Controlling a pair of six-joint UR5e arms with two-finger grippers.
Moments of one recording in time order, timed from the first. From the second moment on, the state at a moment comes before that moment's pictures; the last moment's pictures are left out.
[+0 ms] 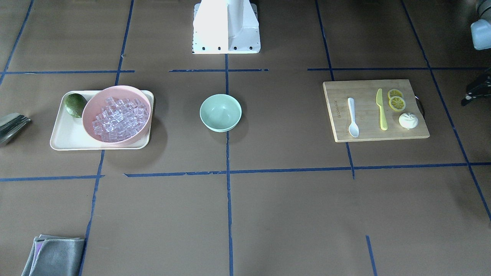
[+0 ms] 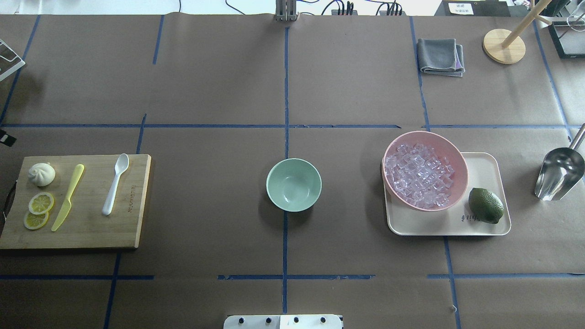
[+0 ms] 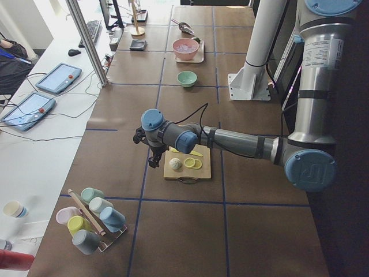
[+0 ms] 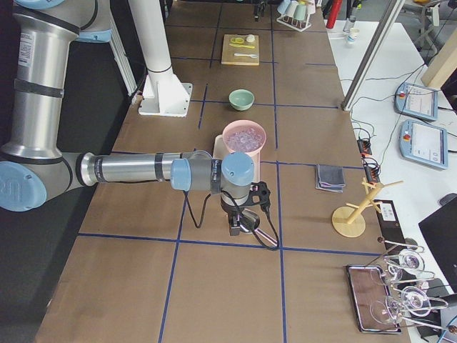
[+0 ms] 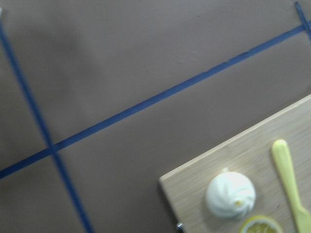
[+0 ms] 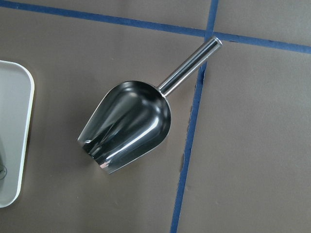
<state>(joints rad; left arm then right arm) -1.21 -1.60 -1.69 -1.83 -2.39 -0.14 1.51 -1.77 1.85 -1.64 2.37 -0.11</state>
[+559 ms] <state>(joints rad) -0.94 -1.61 -1.79 -1.90 -2.19 -0.66 1.50 -1.77 1.85 -1.64 2.37 -0.11</state>
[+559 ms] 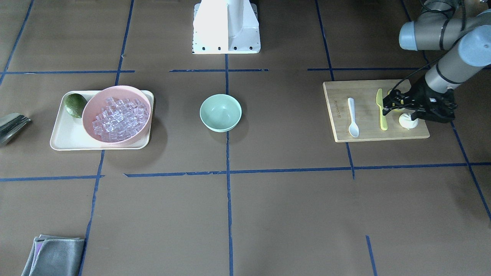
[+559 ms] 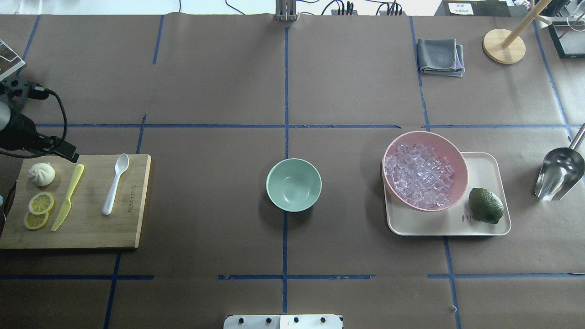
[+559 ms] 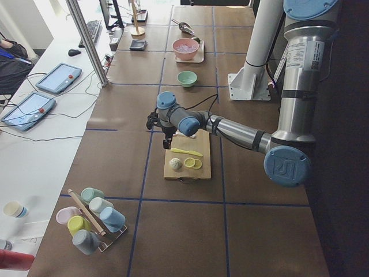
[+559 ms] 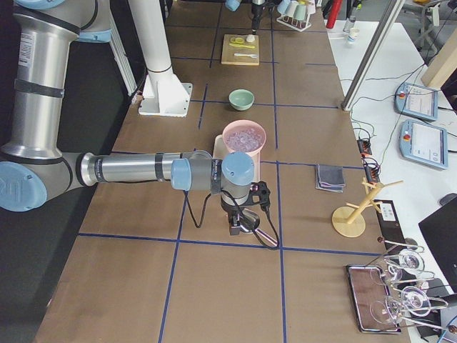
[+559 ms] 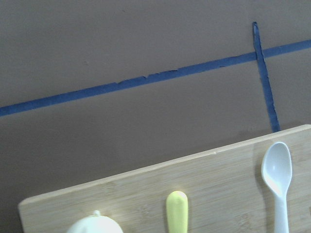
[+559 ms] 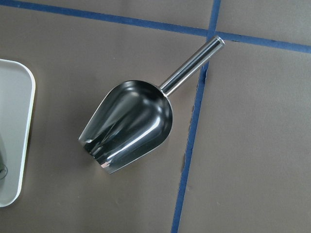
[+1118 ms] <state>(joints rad) -0.77 -1.64 -1.80 -1.94 -2.12 -0.80 1.50 -1.78 1.85 -1.64 2.37 -0.11</state>
